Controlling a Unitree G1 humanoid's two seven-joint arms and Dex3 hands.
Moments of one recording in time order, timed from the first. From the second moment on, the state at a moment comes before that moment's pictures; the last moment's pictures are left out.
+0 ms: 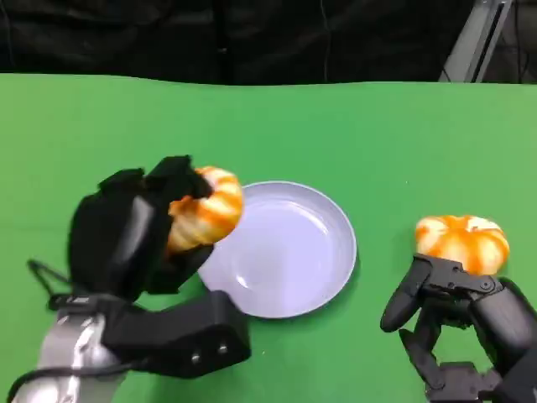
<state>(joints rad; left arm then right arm) -0.18 0.24 -0.24 0.00 0.77 -0.07 0.33 0.32 -0.14 0.15 -0.60 -0.21 0.17 0.16</state>
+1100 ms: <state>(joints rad) -0.44 0.22 -0.47 0.19 0.77 0.14 -0.25 0.32 -0.15 0.16 -0.60 -0.20 0.16 0.16</state>
